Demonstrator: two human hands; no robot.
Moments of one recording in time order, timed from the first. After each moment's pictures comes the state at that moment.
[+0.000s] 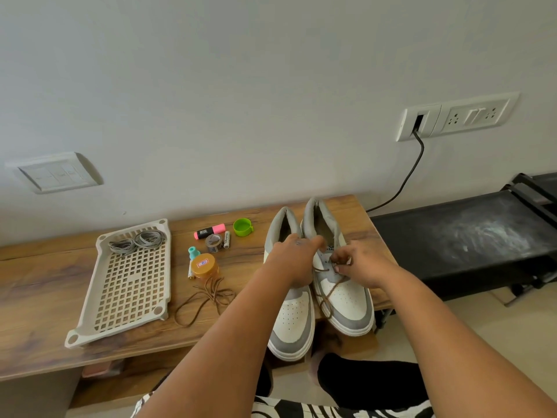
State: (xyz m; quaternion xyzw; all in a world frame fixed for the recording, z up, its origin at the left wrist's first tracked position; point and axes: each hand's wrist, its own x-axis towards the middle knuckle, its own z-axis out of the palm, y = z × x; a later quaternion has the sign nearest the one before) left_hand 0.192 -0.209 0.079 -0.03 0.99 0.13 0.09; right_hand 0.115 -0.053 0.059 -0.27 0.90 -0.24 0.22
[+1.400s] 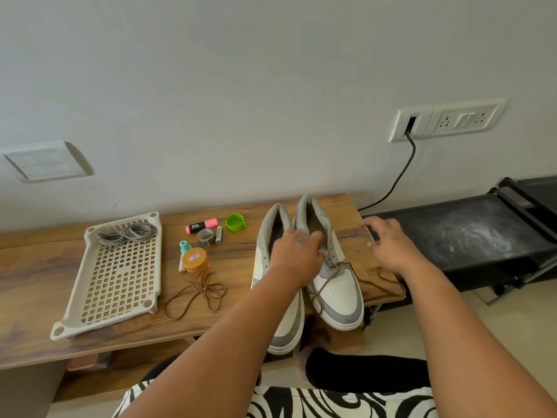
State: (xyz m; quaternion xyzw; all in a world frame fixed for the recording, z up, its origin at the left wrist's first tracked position) left_hand 0.186 -0.186 0.069 -0.08 0.99 0.12 -0.02; right_hand 0.090 -0.008 0.072 -0.16 0.94 -0.29 0.12
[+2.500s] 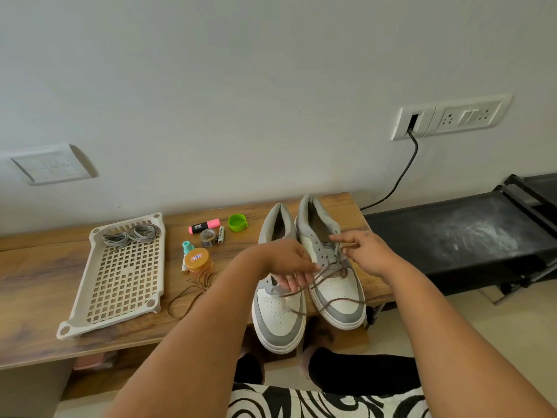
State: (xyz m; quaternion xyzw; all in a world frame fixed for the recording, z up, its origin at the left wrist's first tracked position) left_hand 0.193 -0.224 0.092 -0.06 0.87 0.42 0.27; right_hand 0.099 -0.035 0.060 -0.20 0.87 -0.39 0.23
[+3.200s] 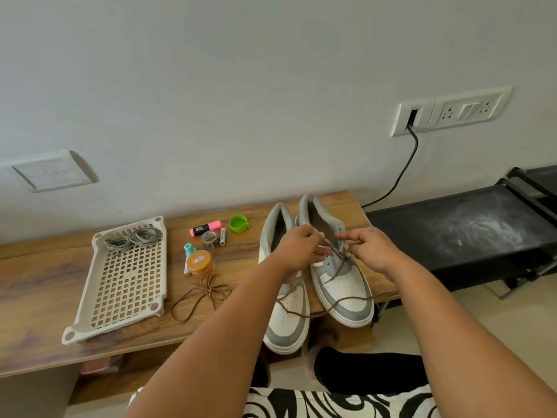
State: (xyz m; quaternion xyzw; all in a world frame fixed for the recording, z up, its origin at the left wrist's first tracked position) left_hand 0.177 -0.195 0.067 -0.18 0.71 0.68 0.04; right_hand 0.099 -0.035 0.060 -0.17 0.85 -0.44 0.24
